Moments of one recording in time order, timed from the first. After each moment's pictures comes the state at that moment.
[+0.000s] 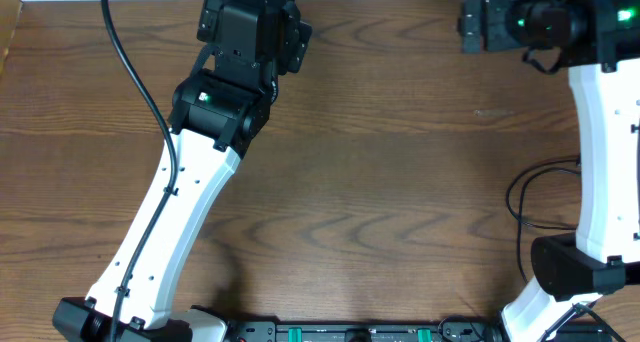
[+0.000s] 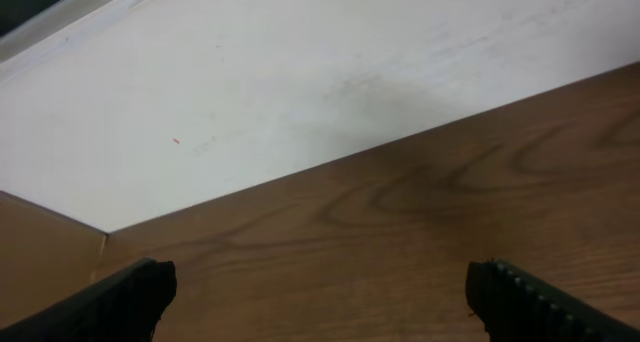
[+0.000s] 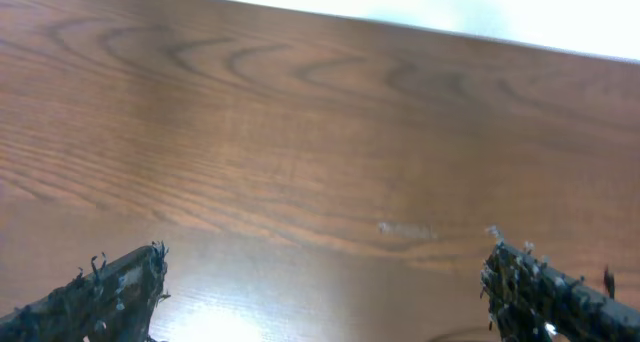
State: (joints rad) left arm -0.39 1.54 1.63 -0.60 -0.43 0.19; right arm 0.17 1.86 2.37 -1.38 0.00 0.02
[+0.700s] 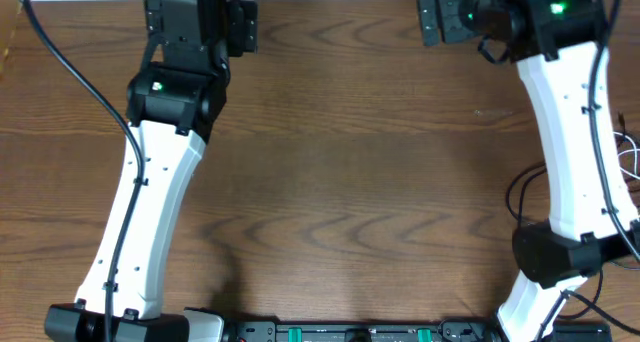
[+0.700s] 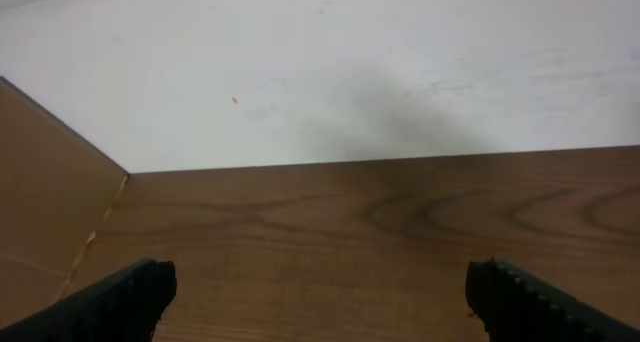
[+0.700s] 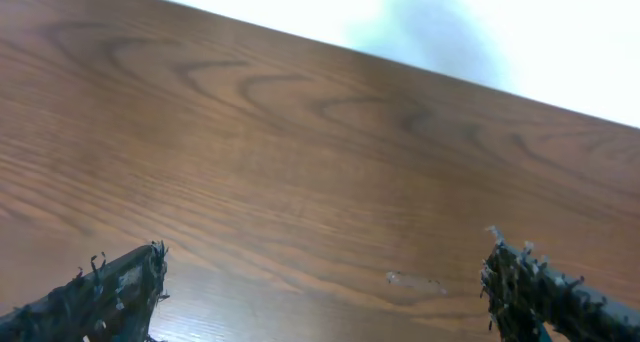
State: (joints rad) left arm -0.20 1.54 1.63 -0.57 -0.37 0.06; right arm 0.28 1.95 2.37 -1.26 0.09 -0.01
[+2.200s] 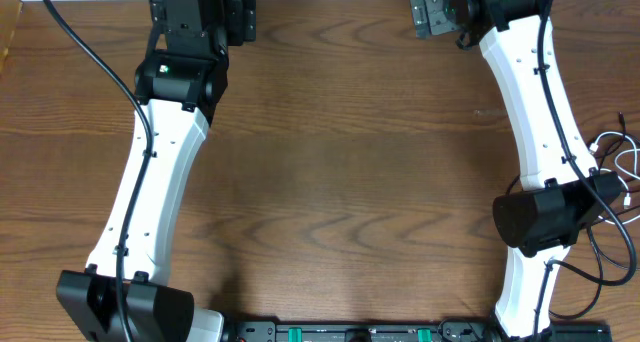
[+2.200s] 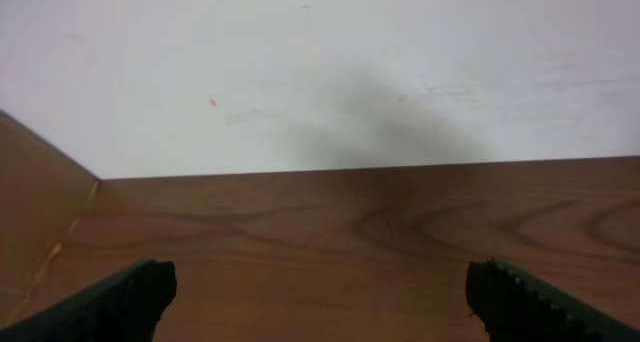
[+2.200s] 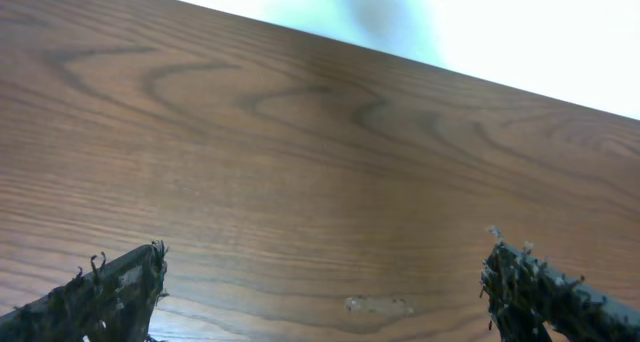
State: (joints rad) left arm -0.17 1.63 1.63 -0.48 -0.31 0.06; right arm 0.27 2.12 2.37 -1.16 0.27 -0.01
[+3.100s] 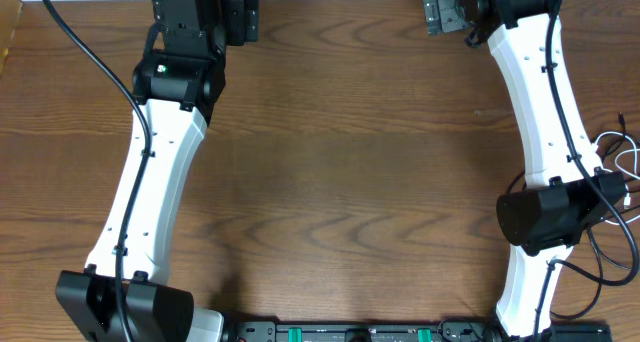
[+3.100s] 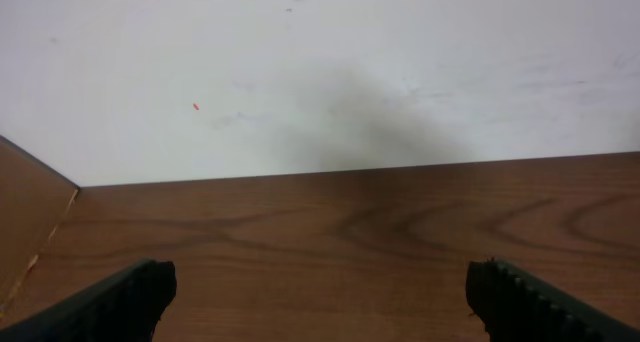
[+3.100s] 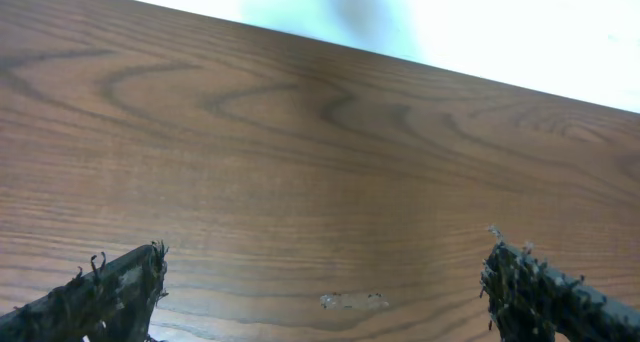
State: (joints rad) left arm -0.16 1.63 1.63 -0.48 -0.26 0.07; right arm 0.24 2.12 2.37 -1.15 0.30 -0.01
